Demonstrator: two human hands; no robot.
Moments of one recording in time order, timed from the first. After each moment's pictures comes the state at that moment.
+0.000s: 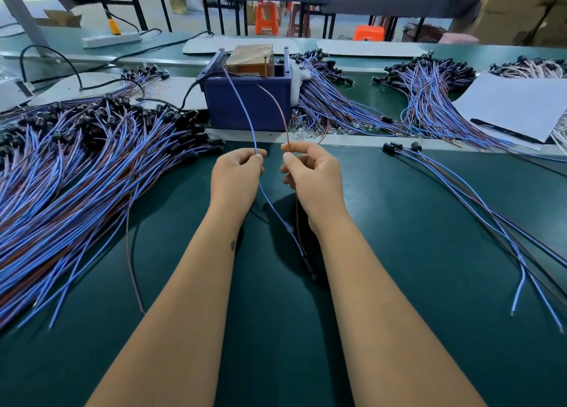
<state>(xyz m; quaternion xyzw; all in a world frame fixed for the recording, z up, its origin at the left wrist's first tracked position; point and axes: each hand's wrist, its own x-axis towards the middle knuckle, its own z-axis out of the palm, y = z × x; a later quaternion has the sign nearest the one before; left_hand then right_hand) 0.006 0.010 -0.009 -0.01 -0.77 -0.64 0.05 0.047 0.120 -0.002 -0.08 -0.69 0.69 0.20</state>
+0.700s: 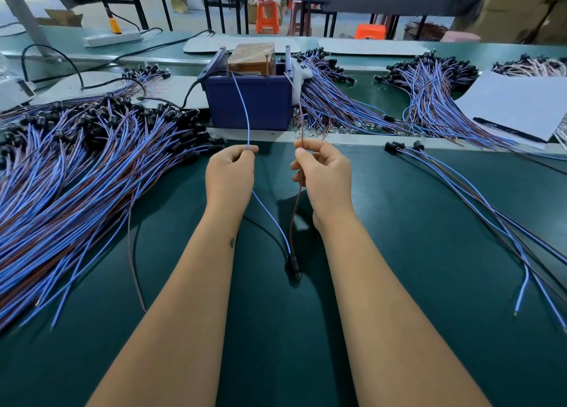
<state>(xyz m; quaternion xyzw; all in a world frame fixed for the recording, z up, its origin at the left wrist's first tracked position) 0.005 0.004 -0.010 0.01 -0.76 -0.65 0.08 0.046 0.124 0.000 -0.13 -0.65 0.72 0.23</state>
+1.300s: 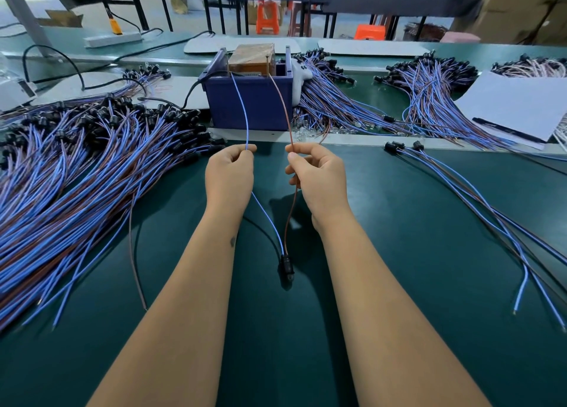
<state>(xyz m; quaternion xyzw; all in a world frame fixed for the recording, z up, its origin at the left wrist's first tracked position) 0.002 0.004 -0.011 0.02 -0.76 -0.65 0.09 0.045 0.122 -0.003 -0.11 -0.69 0.69 0.20</state>
